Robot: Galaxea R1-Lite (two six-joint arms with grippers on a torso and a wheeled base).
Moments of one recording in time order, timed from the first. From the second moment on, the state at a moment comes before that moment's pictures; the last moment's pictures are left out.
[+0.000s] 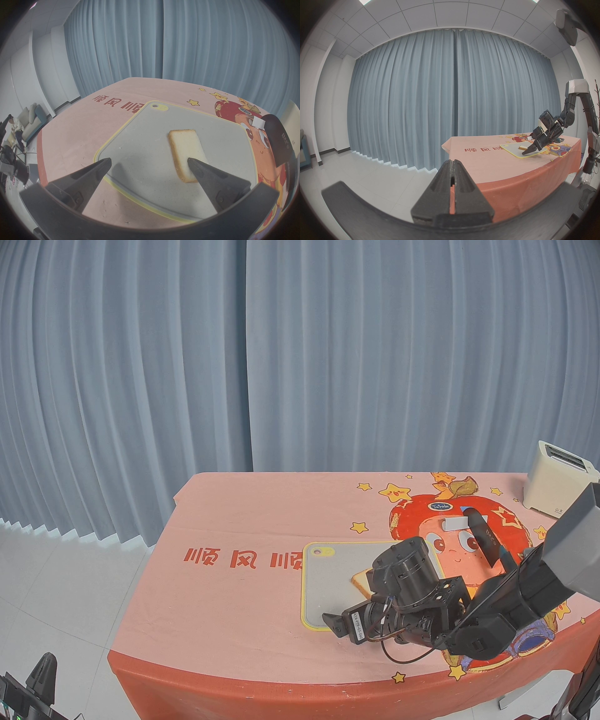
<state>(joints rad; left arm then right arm) -0.01 0.05 -0.02 -0.01 -0.01 0.00 0.81 2.02 -0.80 -0.45 -0.26 0.26</state>
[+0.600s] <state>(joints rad) -0.01 0.05 -0.02 -0.01 -0.01 0.00 0.82 2.03 -0.80 -0.45 -0.27 0.26</state>
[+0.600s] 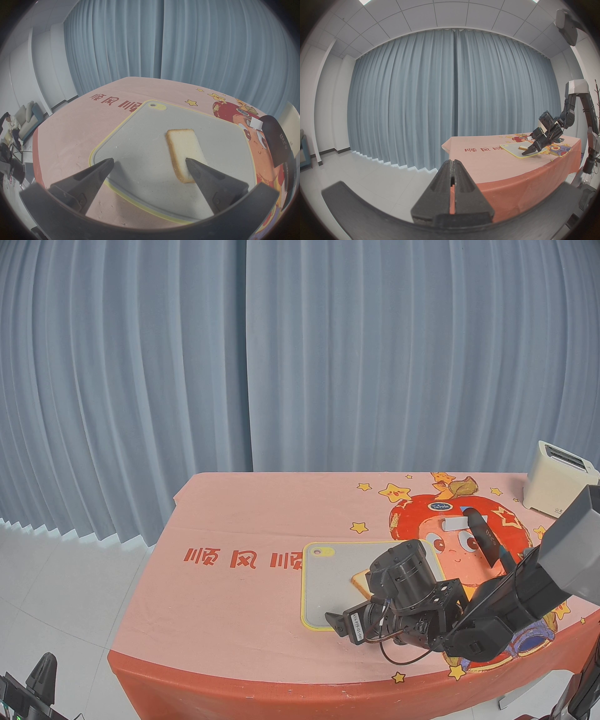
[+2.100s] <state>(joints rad) -0.01 0.05 -0.02 -0.01 -0.01 0.00 0.81 1.99 -0.79 -0.50 -0.35 0.25</state>
